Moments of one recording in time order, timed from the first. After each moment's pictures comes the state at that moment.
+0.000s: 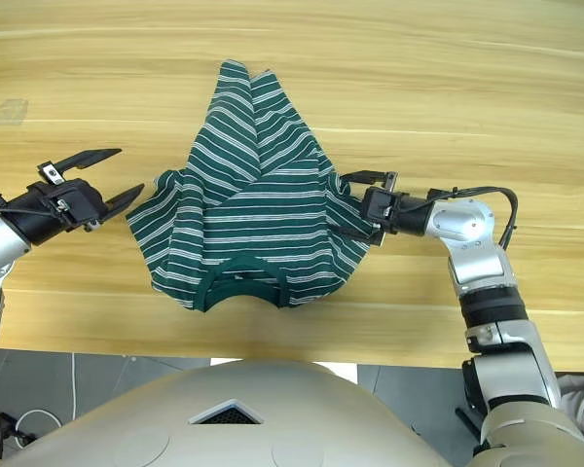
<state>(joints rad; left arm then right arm) 0.14 0.85 0.05 -0.10 0.16 -0.30 -0.65 -0.23 -0.60 0.27 0.43 -0.09 -0.51 0.90</state>
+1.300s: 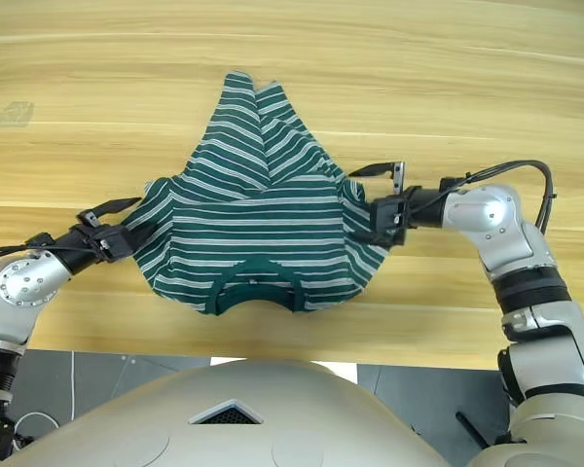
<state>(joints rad) 0.23 0.83 -0.08 0.08 0.31 -0.46 -0.51 -0.23 -0.81 0.43 0.33 -0.08 -0.57 0.98</state>
